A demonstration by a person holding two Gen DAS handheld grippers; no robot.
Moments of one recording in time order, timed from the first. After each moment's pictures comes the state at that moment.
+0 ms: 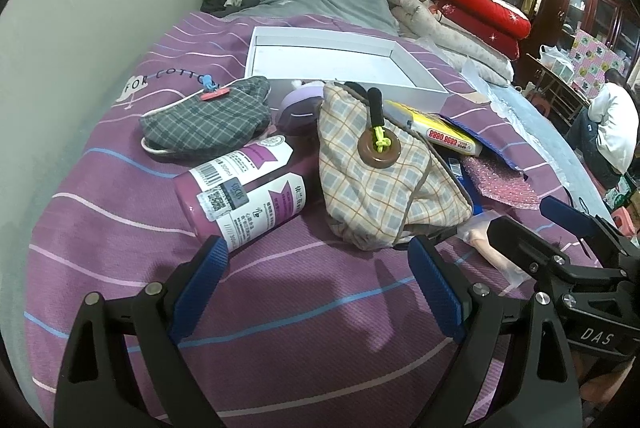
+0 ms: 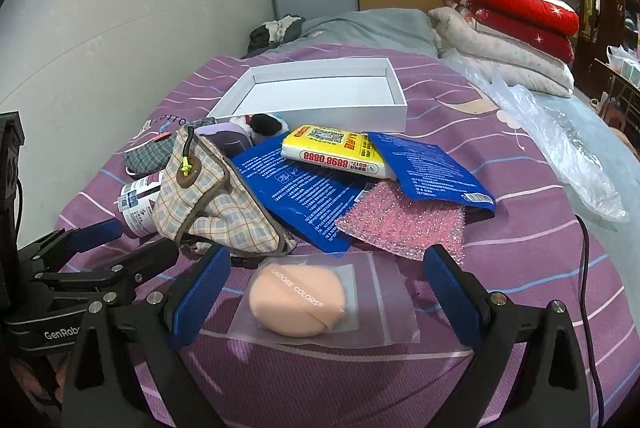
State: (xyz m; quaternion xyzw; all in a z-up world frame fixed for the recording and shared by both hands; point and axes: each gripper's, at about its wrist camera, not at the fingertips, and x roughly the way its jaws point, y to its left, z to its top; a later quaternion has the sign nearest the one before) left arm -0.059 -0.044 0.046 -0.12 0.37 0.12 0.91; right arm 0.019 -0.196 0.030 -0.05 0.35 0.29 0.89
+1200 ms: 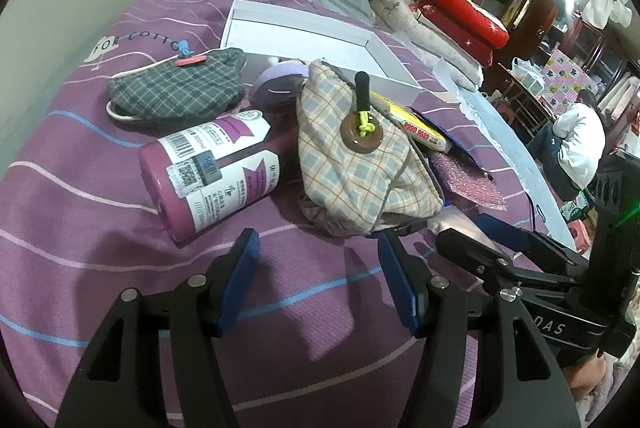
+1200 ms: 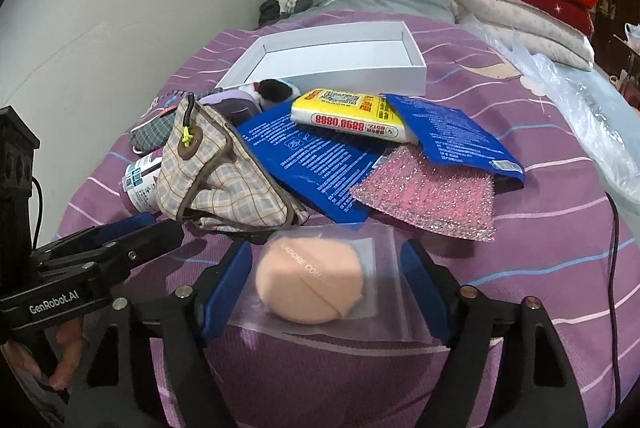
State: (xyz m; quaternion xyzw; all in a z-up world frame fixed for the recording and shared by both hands) left arm -0.058 -0.029 0.040 -0.20 0.39 0.04 0.90; right arm 0.028 -0.193 0.014 -0.05 0.39 0.32 0.86
